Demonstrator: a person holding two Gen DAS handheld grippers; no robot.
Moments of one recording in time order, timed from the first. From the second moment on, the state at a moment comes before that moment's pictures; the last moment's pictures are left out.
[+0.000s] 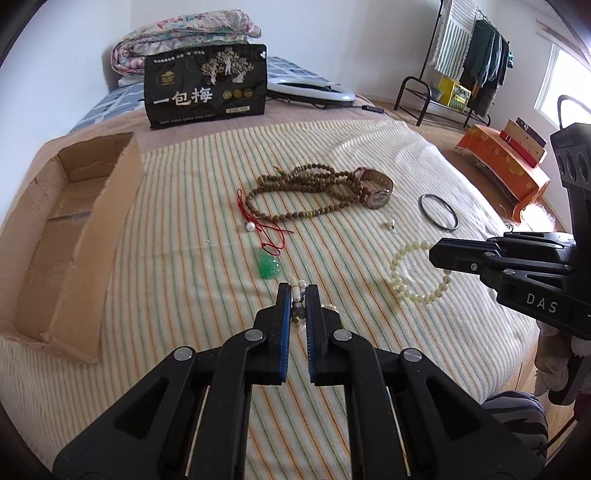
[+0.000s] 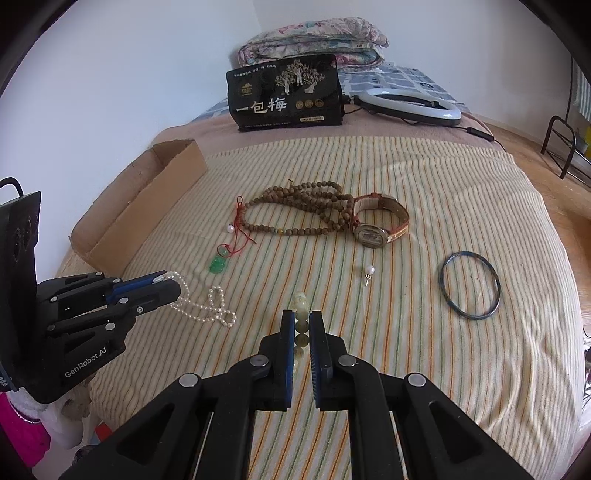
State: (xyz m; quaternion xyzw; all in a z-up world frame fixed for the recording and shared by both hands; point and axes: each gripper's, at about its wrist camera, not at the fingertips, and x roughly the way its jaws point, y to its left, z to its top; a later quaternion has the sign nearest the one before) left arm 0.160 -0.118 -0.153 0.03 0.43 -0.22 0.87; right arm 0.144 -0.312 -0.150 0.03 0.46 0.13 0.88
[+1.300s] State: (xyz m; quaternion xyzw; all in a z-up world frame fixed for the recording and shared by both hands) left arm 0.158 0.034 -0.032 -0.03 0.31 -0.13 0.94; right arm 0.147 -0.214 -0.046 -0.01 0.36 0.21 0.91
